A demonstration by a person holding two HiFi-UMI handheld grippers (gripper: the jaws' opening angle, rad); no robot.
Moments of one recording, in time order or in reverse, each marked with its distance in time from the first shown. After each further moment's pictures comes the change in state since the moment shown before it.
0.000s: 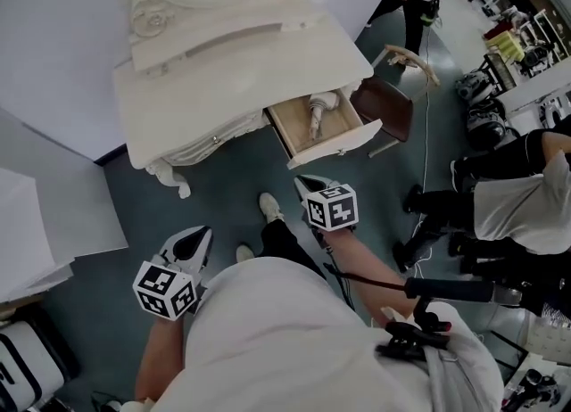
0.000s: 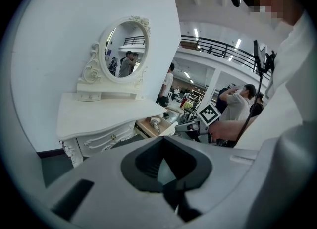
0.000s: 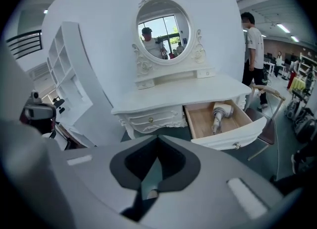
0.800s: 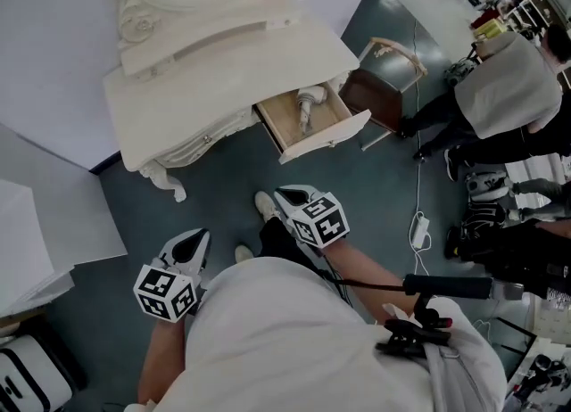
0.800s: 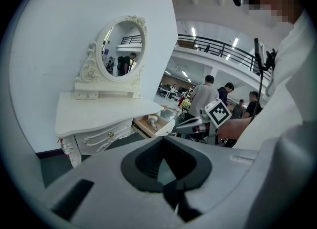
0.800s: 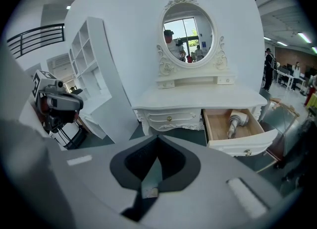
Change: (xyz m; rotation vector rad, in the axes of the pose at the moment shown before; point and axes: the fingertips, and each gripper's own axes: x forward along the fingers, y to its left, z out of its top) left arm -0.008 -0.014 -0.017 0.020 0.015 -0.023; right arm -0.029 0.069 -0.019 -0.162 -0.011 0.129
